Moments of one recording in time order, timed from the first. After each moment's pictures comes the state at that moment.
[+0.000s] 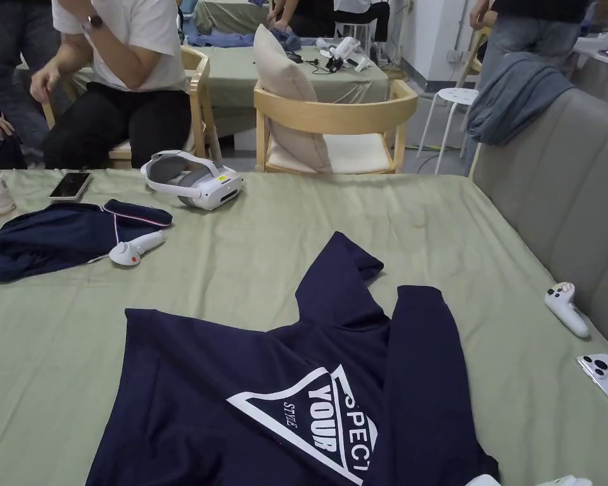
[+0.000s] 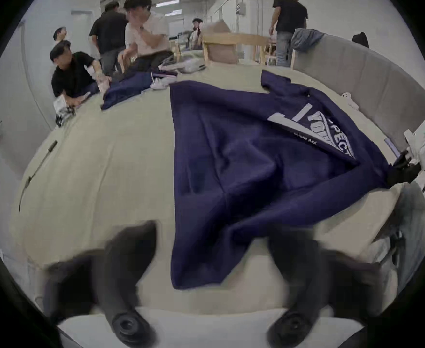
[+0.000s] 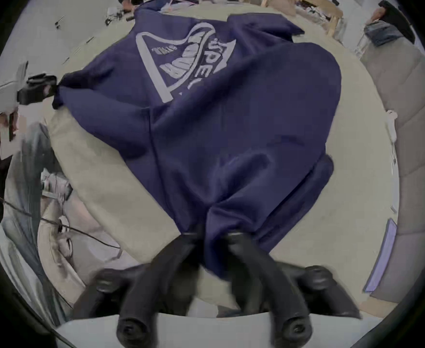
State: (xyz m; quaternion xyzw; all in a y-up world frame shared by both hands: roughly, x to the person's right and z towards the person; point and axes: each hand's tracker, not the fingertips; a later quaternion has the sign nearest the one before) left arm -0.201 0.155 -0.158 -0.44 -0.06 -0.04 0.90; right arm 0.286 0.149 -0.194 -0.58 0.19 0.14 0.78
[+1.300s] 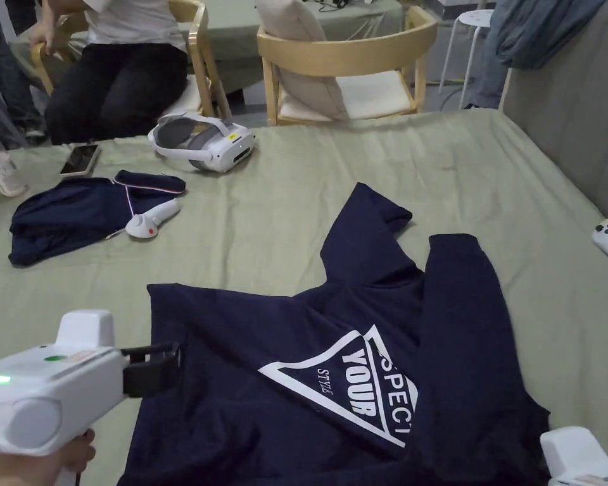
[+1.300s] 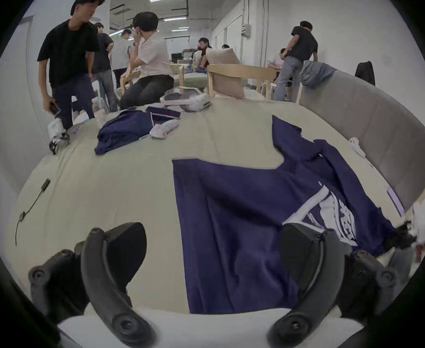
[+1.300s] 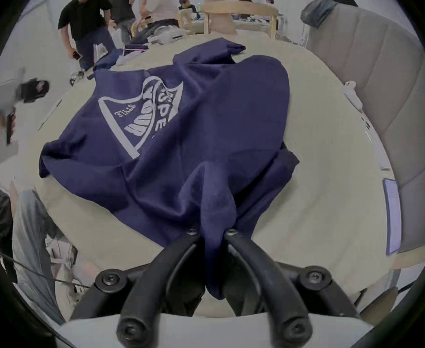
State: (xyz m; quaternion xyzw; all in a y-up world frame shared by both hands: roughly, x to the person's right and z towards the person) left arm -0.198 0.223 -0.334 -0.36 -0.07 -0.01 0.93; right arm 0.298 0.157 -0.176 -0.51 0.09 0.02 0.85
